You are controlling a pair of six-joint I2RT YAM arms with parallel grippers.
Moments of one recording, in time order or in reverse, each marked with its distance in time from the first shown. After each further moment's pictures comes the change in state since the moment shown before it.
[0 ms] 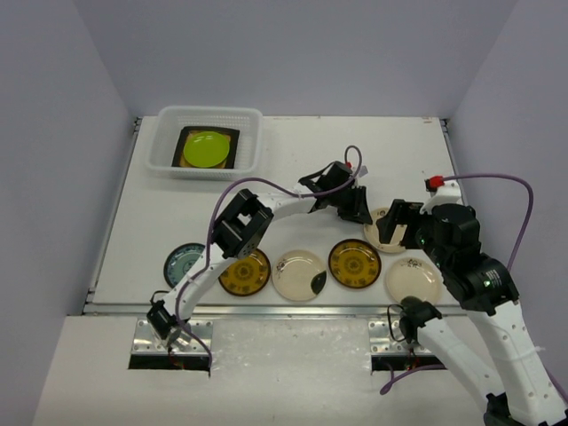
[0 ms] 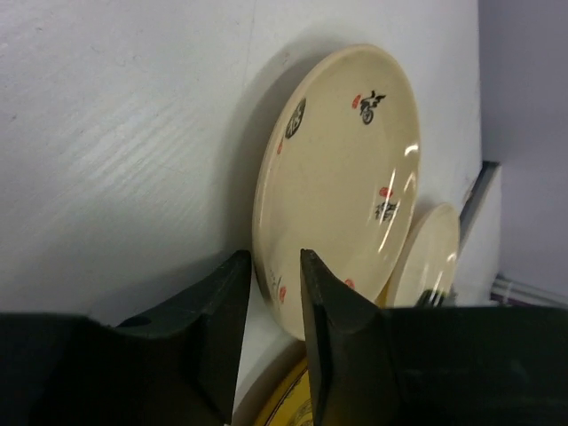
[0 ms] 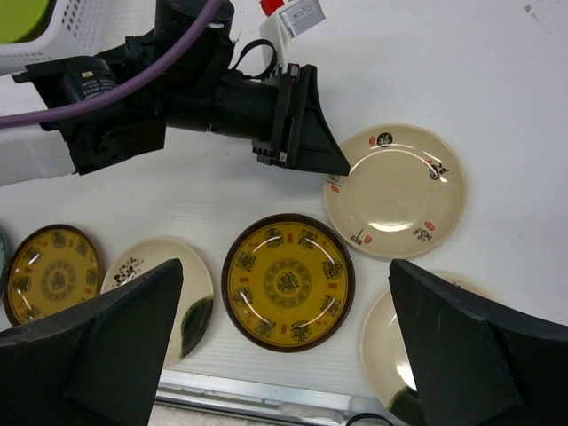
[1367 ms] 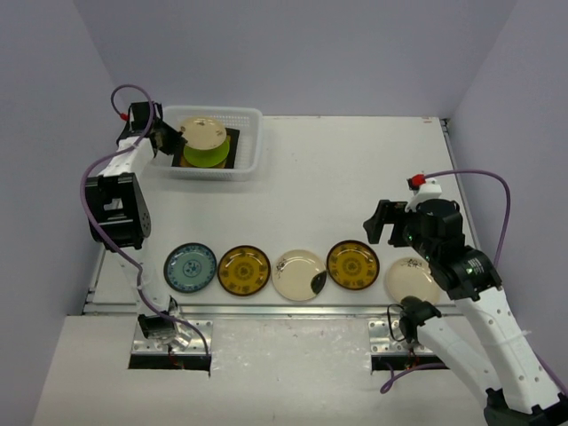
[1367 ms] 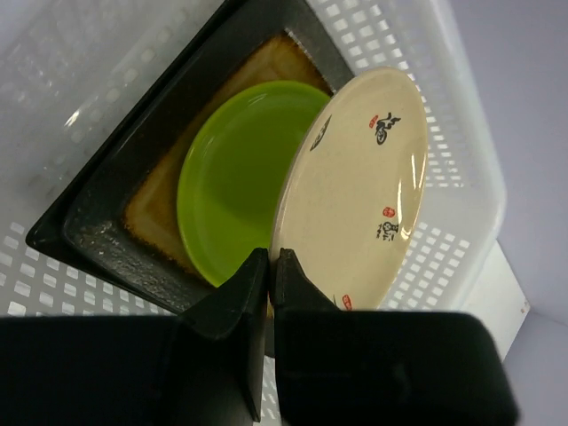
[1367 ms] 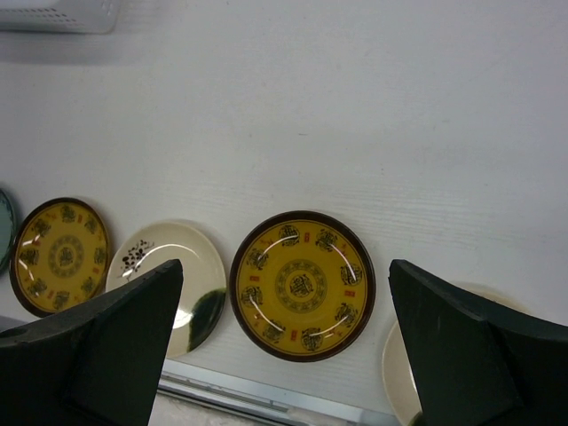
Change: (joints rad) left arm 0.969 -0.565 -0.402 -0.174 -0.385 -0.121; right arm 0.000 0.050 -0.100 0.110 -0.106 -0.018
